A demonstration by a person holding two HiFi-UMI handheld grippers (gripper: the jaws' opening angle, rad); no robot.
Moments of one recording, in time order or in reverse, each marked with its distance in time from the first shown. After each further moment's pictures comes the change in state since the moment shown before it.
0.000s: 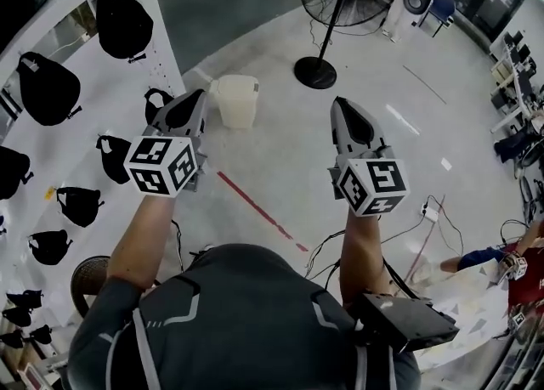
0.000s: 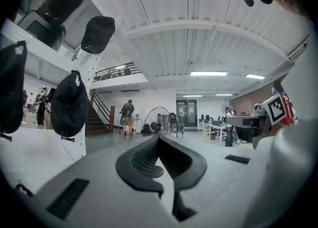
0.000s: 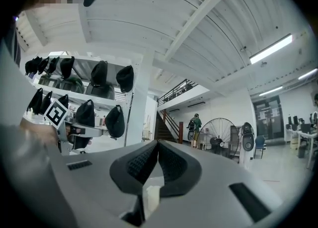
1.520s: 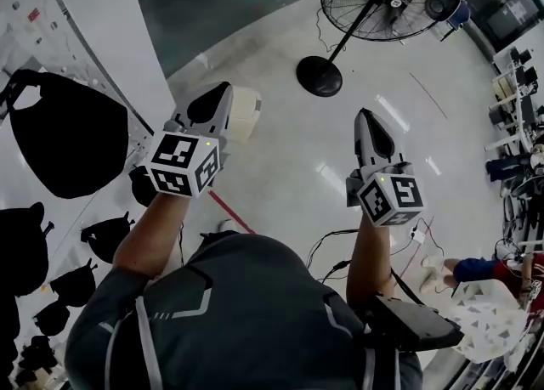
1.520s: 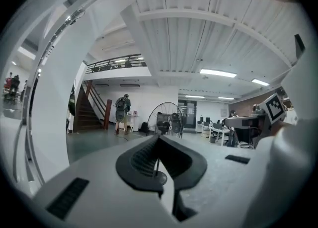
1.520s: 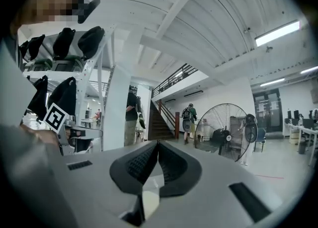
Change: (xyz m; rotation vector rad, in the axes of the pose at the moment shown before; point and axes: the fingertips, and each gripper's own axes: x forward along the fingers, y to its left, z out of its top) left arm 0.288 0.209 -0.032 -0.074 0.010 -0.055; right arm 0.329 -0.096 -0.070 0.026 0.115 -0.041
